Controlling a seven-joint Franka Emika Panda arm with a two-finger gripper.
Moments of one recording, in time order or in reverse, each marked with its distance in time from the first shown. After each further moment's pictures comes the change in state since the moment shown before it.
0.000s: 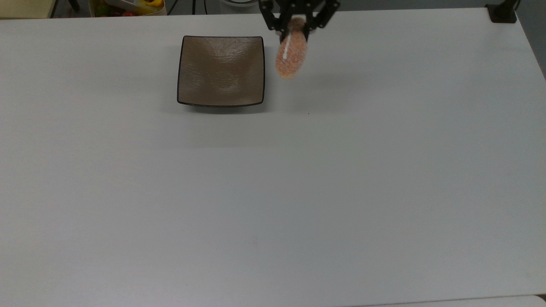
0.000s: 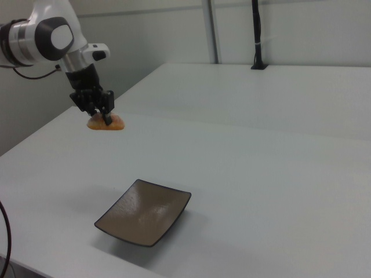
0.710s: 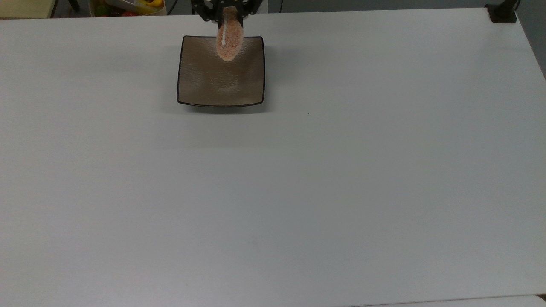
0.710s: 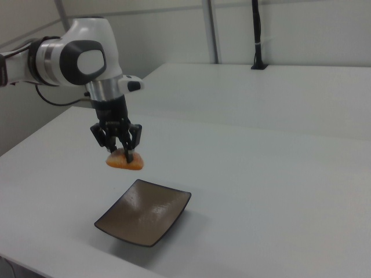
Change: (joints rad) arm -0.214 -0.127 -0.002 -0.243 0.014 -0.073 -0.319
